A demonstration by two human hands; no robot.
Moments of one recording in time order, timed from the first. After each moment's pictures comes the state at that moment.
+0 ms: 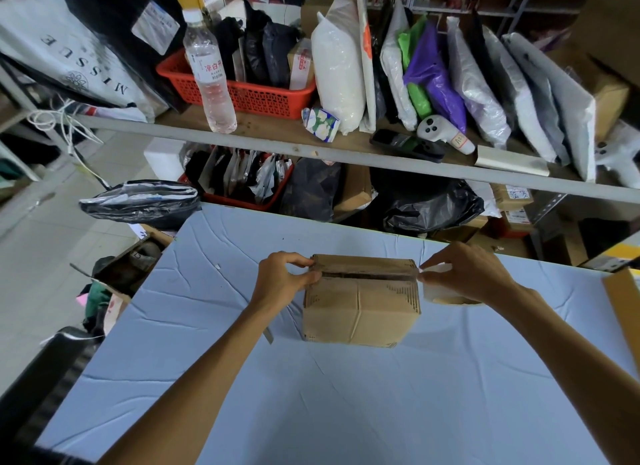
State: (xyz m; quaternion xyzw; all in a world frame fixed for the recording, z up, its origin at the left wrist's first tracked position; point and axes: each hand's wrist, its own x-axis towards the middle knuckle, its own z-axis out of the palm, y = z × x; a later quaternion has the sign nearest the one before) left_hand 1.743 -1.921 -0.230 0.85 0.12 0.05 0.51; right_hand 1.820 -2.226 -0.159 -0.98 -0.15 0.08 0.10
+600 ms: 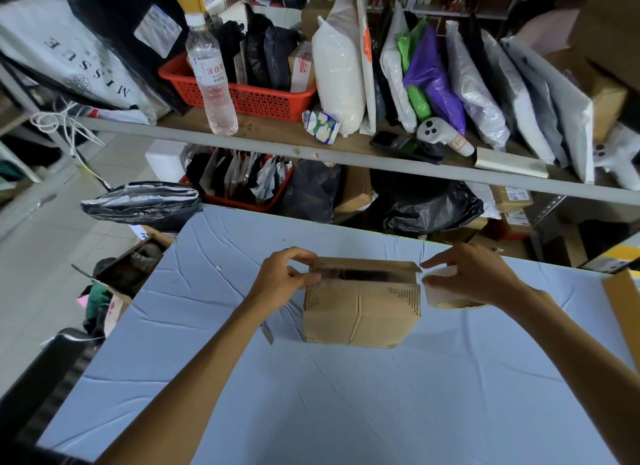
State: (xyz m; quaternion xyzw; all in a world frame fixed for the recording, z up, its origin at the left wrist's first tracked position) left_hand 1.740 -1.916 -0.219 0.83 0.06 -0.01 0.55; right_hand 1.815 -2.232 -0.149 -0.97 -0.18 0.09 0.11
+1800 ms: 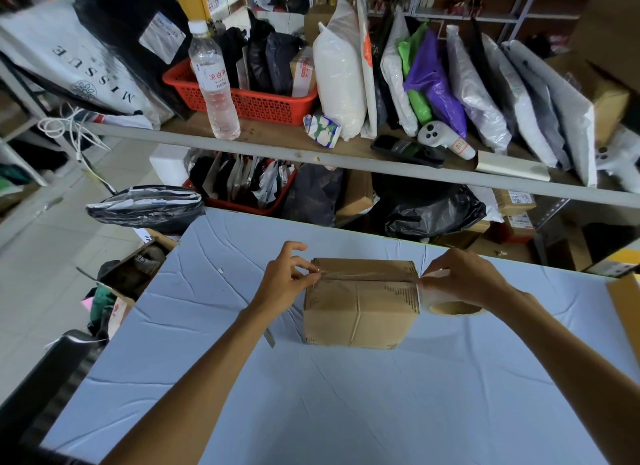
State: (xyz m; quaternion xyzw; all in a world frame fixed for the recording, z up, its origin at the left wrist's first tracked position) left_hand 1.741 -1.925 -0.215 0.85 0.06 0.03 0.52; right_hand 1.821 -2.224 -0.160 -0.98 -0.13 0.13 0.12
